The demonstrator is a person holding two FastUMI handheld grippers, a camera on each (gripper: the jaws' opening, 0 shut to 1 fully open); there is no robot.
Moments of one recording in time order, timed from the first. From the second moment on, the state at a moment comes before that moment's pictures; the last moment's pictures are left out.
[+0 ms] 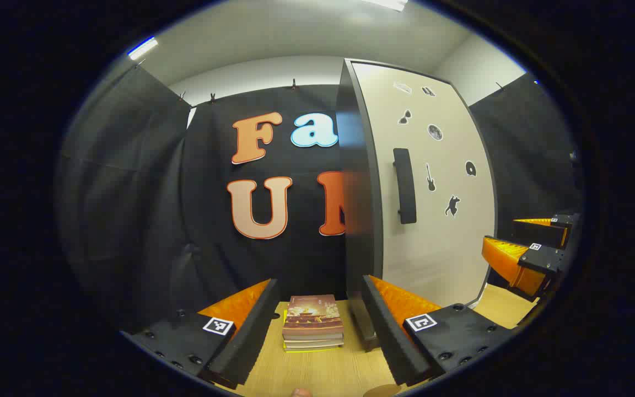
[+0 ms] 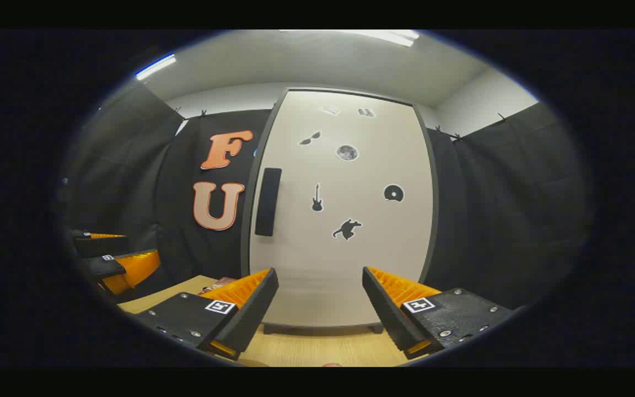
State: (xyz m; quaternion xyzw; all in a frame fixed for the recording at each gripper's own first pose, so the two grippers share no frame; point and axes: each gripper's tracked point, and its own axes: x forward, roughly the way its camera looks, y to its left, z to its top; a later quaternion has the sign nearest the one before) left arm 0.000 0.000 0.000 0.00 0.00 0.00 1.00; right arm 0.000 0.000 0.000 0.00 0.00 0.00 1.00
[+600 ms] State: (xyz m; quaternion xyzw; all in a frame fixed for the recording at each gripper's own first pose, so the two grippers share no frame) left arm -0.005 0.001 -0.007 -0.01 0.02 0.01 1.00; right arm 0.017 0.031 -0.009 0.01 0.03 -0.01 1.00
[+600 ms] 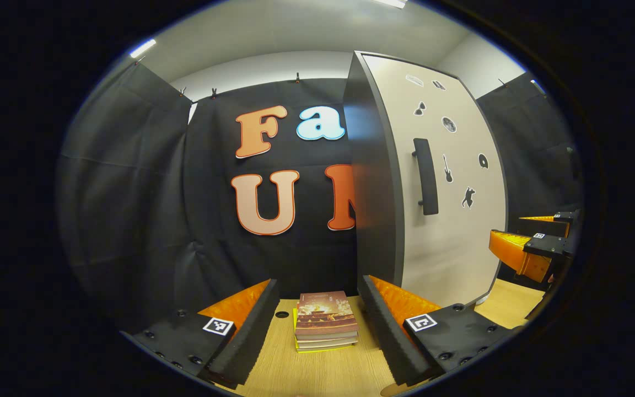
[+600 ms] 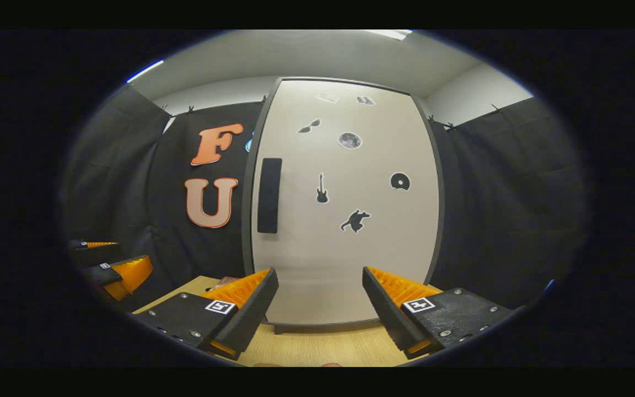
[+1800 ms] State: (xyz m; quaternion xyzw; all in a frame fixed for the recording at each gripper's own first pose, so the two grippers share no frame) left arm -0.004 0.005 -0.018 -0.02 0.04 0.02 1.00; right arm 0.152 0.097 0.073 0.07 0.00 0.01 1.00
